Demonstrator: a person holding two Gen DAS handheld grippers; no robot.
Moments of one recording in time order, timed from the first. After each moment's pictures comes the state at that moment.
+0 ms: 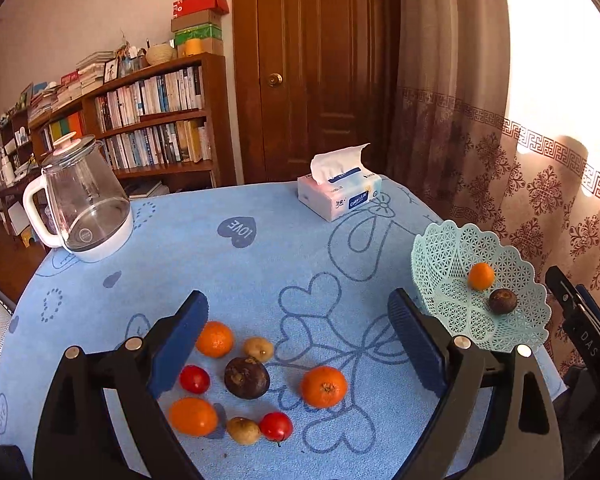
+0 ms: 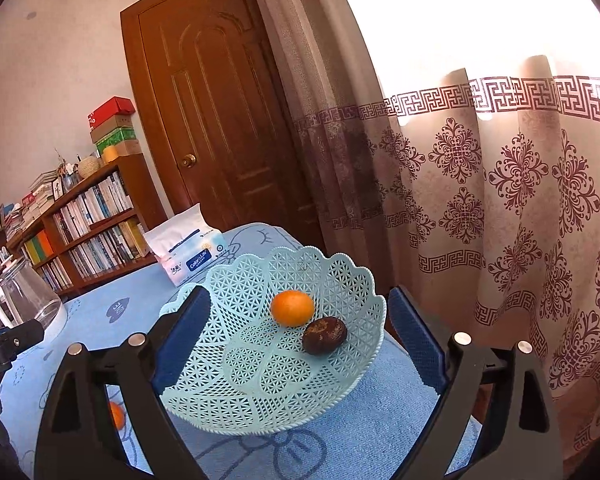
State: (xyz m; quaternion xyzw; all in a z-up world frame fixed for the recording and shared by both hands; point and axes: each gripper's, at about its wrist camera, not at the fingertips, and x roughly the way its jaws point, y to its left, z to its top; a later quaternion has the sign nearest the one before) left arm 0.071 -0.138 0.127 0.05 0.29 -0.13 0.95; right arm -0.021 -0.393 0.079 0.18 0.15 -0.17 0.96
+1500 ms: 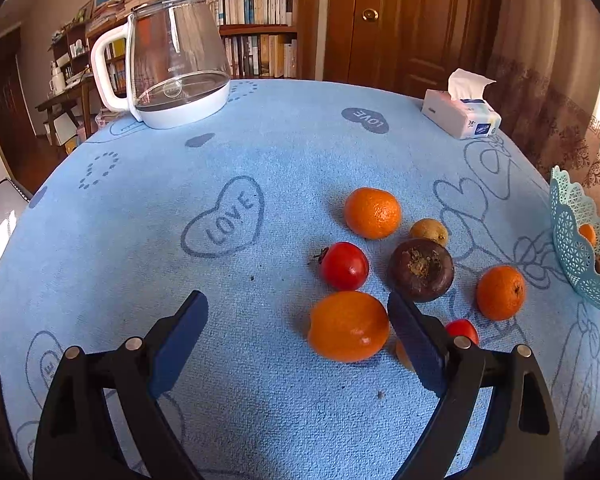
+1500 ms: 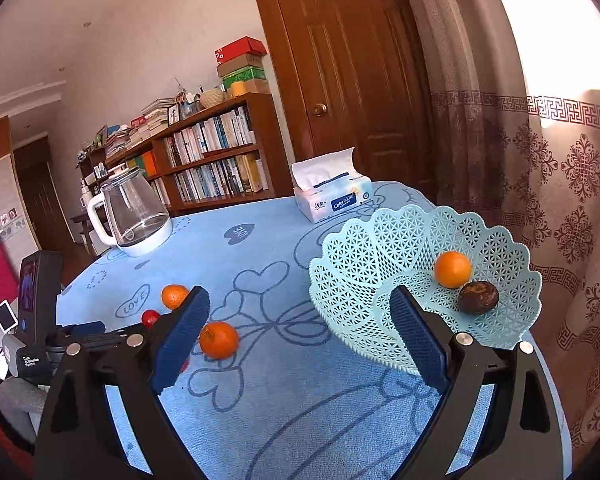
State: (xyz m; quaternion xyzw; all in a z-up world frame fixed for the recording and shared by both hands) left arm 0.082 -0.034 0.028 -0.01 0.39 -0.01 0.92; right arm -0.012 -0.301 0.079 0.10 0.20 0.05 0.97
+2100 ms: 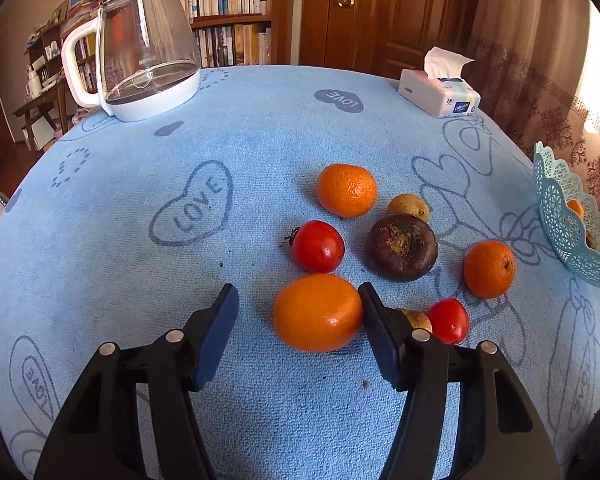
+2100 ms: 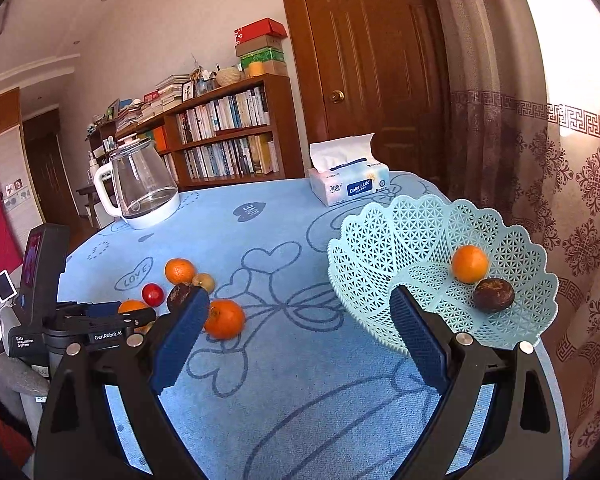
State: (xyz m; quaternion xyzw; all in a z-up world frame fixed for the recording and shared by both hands) left arm 0.084 -0.041 0.019 0.00 0.41 -0.06 0.91; right arm -0.006 -0.287 0.069 0.07 0.23 0.07 0.97
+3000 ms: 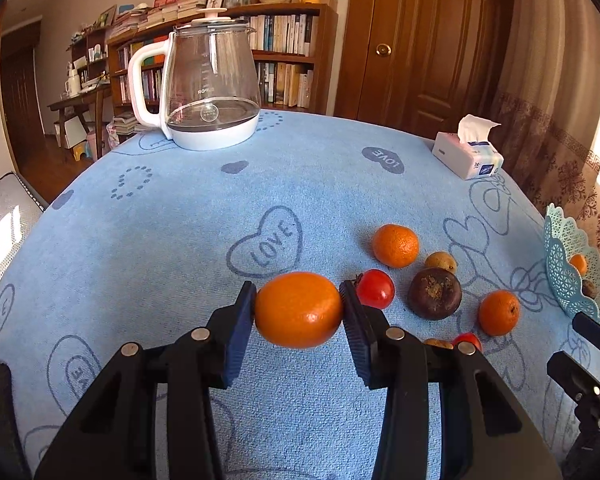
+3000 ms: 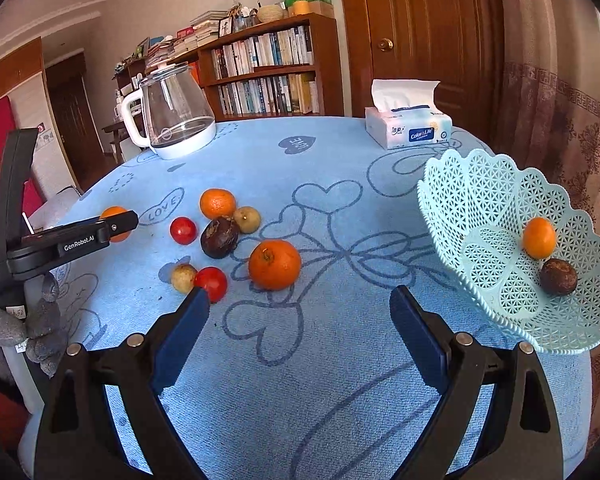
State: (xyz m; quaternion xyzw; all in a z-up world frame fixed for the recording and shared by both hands) left arm 0.064 -0.002 0.047 -0.04 0.34 0.00 0.94; right arm 0.023 -0.239 0.042 0.02 0.33 0.14 0.93
